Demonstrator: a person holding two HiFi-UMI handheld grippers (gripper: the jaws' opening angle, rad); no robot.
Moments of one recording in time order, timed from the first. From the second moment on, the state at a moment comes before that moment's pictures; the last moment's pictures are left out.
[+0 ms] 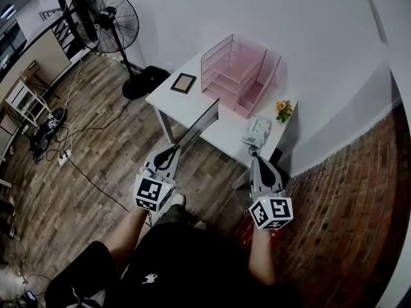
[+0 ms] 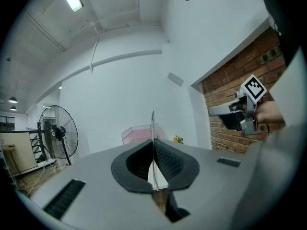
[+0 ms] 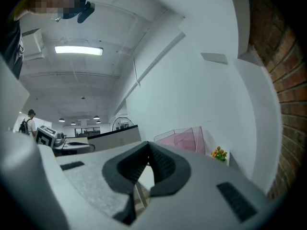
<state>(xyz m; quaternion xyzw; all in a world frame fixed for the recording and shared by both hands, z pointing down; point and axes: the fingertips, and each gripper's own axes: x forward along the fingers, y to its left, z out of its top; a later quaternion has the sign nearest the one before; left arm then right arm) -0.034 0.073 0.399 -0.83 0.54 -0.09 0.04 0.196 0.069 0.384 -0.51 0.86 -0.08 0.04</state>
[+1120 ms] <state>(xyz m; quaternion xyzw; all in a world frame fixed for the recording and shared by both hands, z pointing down) -0.055 -0.043 0.424 -0.86 0.50 -0.09 0.02 0.167 -0.027 0.395 -0.55 0.83 -0.09 0.02</state>
